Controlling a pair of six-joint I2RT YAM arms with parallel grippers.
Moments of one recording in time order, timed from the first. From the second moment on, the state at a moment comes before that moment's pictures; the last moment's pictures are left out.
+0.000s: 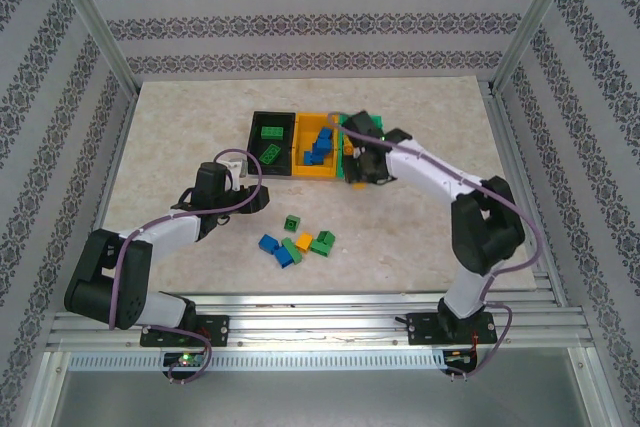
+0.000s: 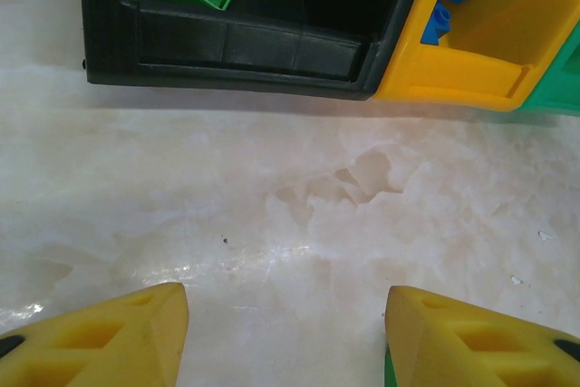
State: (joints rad) left arm -0.22 1.39 0.56 0.11 0.32 -0.37; right arm 0.49 1.81 1.43 -0.76 0.05 0.42
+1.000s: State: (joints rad) left arm -0.12 1.39 0.51 0.16 0.35 -0.43; right arm 0.91 1.82 1.34 -0.78 -0.16 0.18
